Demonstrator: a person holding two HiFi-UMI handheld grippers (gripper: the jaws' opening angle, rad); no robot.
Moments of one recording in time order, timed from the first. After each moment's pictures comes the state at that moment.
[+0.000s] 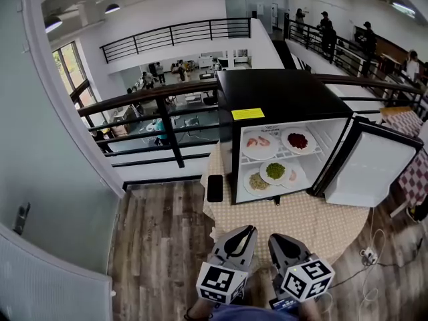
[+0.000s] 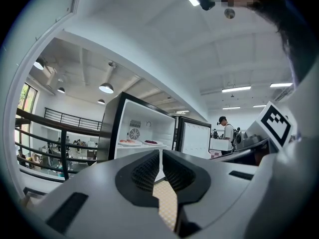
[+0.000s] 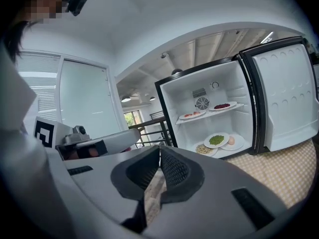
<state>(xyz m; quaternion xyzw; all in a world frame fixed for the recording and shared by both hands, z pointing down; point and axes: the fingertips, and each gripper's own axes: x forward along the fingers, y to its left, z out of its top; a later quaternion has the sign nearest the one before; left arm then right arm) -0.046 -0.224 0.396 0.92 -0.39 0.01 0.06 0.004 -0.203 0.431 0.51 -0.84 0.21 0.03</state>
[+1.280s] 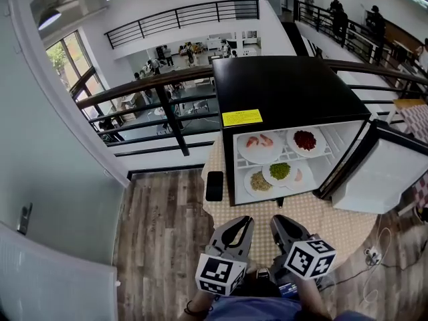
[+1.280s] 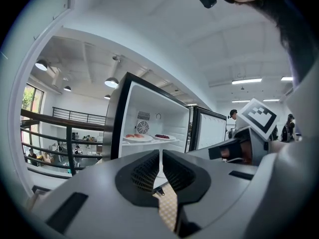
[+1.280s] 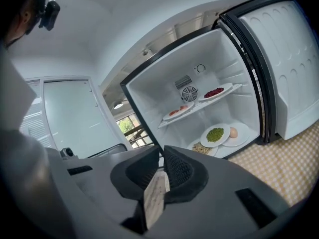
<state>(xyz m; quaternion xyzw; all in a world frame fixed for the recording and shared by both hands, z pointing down) -0.025 -0.306 0.418 0.90 -0.43 0.05 0.07 0.044 -0.310 0.450 0.50 -0.80 0.32 -0.02</state>
